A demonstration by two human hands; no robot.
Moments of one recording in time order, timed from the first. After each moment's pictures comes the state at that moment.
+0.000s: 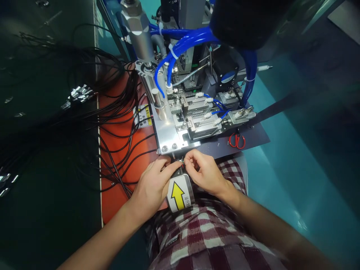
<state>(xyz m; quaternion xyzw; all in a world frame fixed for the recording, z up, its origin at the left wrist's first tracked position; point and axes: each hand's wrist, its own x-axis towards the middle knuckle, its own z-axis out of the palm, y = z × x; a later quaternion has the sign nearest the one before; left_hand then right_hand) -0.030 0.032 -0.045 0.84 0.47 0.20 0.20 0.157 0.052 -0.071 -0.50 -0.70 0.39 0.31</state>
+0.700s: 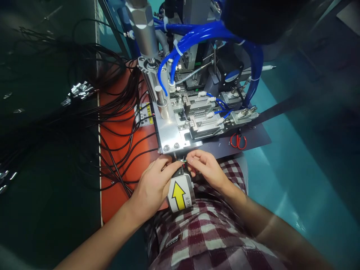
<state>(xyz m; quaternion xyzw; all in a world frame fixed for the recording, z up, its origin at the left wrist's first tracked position) -0.029 0.032 -0.048 0.84 0.46 0.23 0.19 0.157 0.057 -0.076 -0.47 -0.42 0.70 0.34</state>
